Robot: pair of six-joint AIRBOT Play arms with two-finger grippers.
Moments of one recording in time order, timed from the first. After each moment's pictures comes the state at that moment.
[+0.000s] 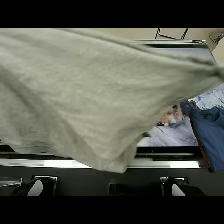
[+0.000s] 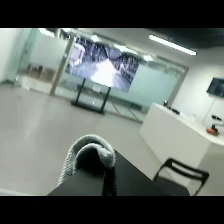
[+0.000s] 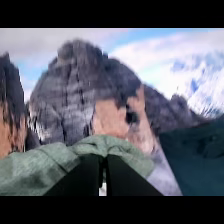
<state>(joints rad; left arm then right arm) 0.40 -0.84 1.56 0.69 -0.60 -1.30 -0.20 -1.02 1.73 -1.50 1.49 1.62</state>
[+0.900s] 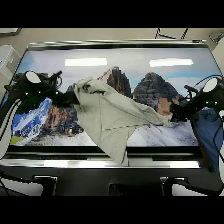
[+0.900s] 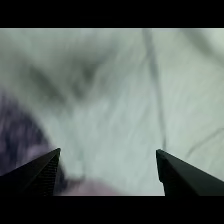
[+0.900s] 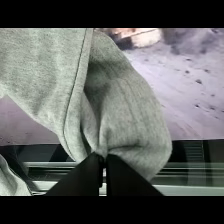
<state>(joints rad) -0.02 -1.67 1.48 1.03 -1.41 -1.46 -0.20 -1.42 1.28 -1.33 1.57 1.60</state>
